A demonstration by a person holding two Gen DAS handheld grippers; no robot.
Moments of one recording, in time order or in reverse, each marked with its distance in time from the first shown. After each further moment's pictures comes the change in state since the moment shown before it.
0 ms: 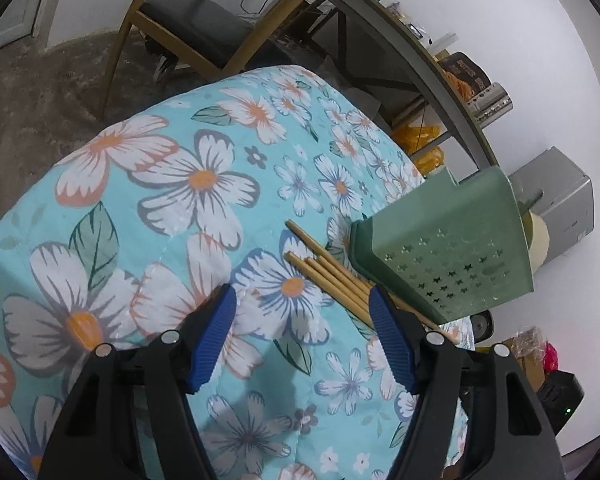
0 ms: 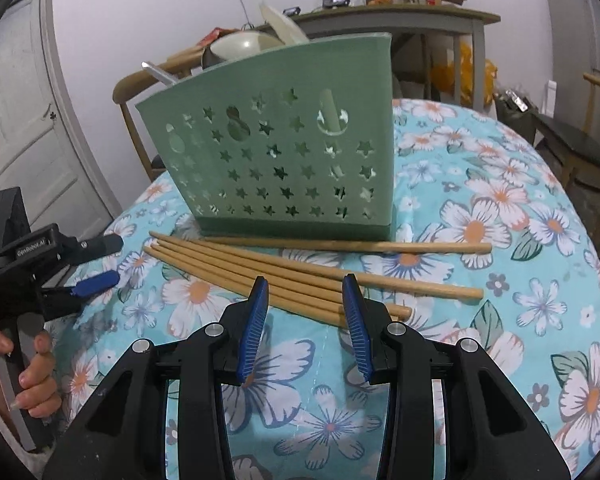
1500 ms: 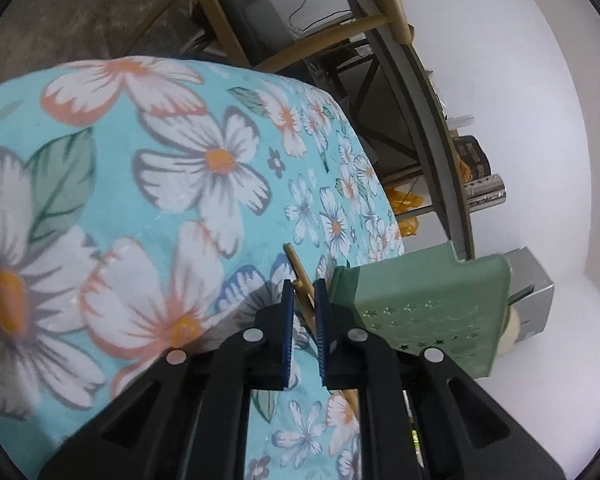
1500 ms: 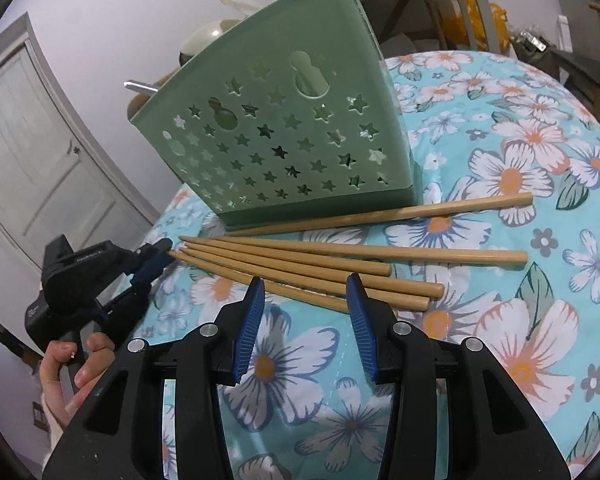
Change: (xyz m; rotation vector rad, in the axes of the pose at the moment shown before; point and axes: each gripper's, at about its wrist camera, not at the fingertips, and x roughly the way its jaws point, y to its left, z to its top) left arm 0.019 0.030 -0.006 -0.345 -0.115 -0.172; right arm 0.009 -0.029 -0.006 0.173 0.073 0.218
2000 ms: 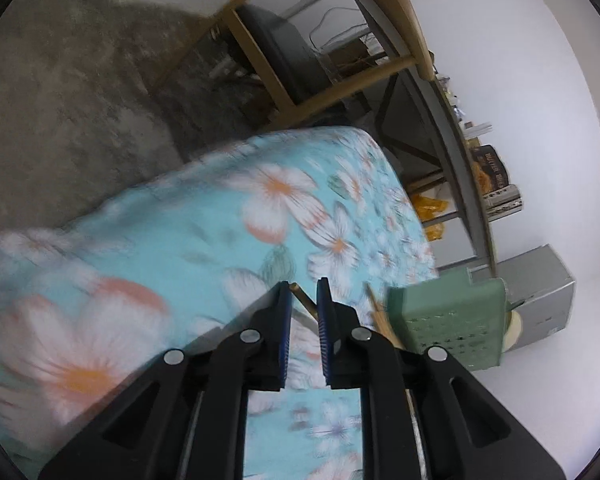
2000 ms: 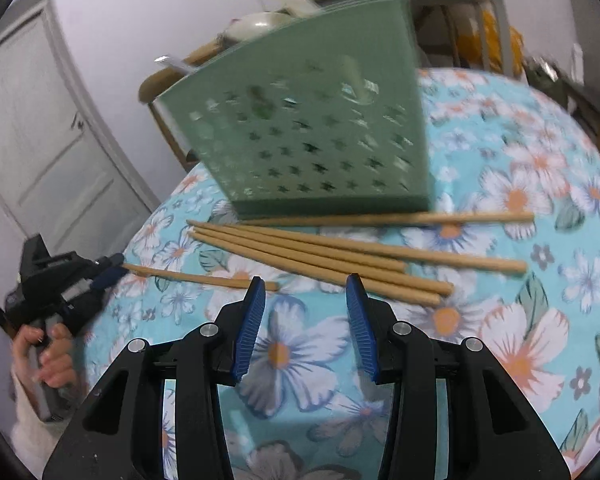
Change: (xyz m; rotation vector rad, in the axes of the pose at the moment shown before) left arm -0.087 0.040 0.037 0.082 -0.039 0.150; right arm -0.002 0.039 -0.004 -0.194 -0.001 -0.058
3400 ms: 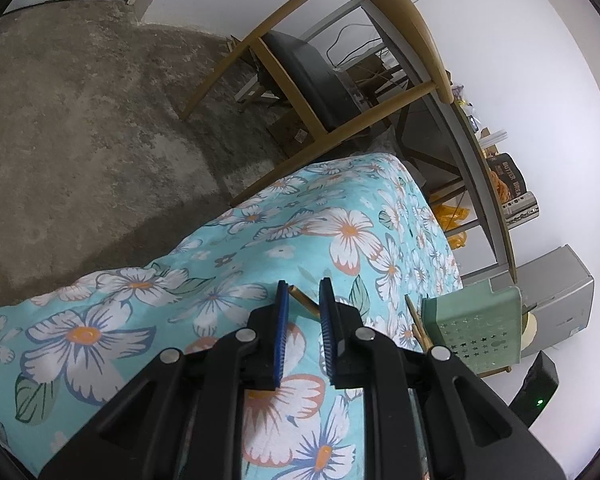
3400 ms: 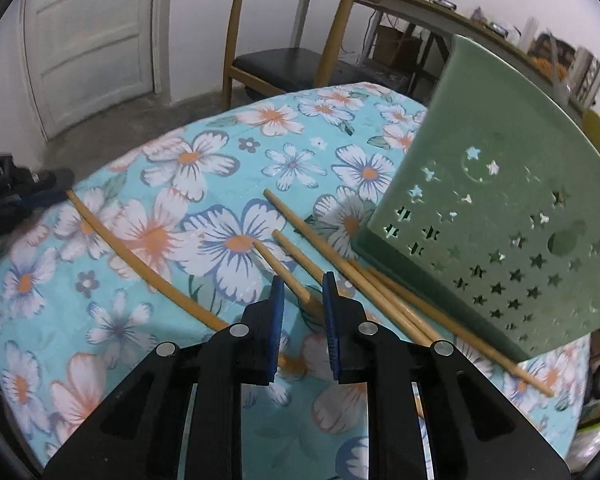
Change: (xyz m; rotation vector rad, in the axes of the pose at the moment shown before) left arm -0.035 0.031 0.012 0.014 -0.030 0.050; right arm 0.097 0.130 0.026 -0.464 0.155 -0.160
